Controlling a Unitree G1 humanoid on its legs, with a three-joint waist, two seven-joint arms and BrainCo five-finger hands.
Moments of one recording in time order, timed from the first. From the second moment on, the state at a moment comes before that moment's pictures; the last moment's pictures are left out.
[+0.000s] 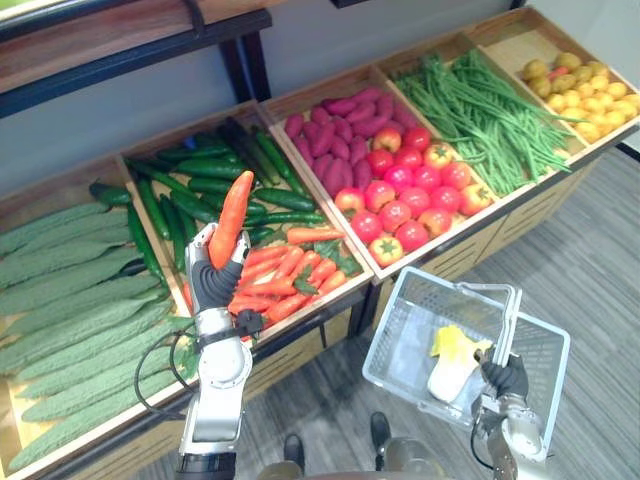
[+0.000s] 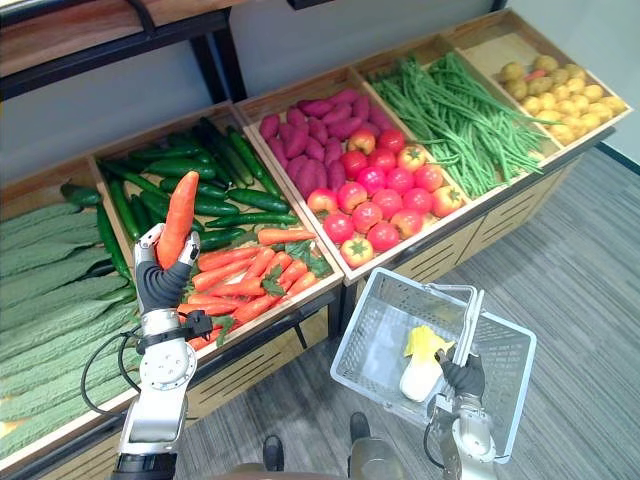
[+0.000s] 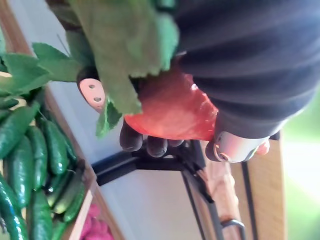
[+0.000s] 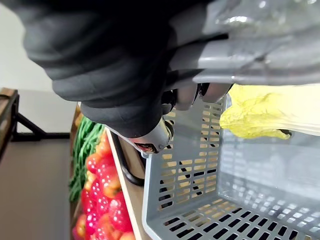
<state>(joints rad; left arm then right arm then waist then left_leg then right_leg) 0.09 0.00 0.00 -0.28 0.42 -0.14 0.42 0.23 -0.04 -0.28 0.23 0.19 -0.14 -0.09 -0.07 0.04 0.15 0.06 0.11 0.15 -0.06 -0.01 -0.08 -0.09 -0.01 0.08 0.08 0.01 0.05</state>
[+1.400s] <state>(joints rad) 0.00 0.01 -0.38 -0.02 0.31 -0.14 0.26 0.08 0.02 0.17 0.01 0.27 -0.13 -0.09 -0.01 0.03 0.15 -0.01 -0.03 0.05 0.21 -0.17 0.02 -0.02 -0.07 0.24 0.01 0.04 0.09</state>
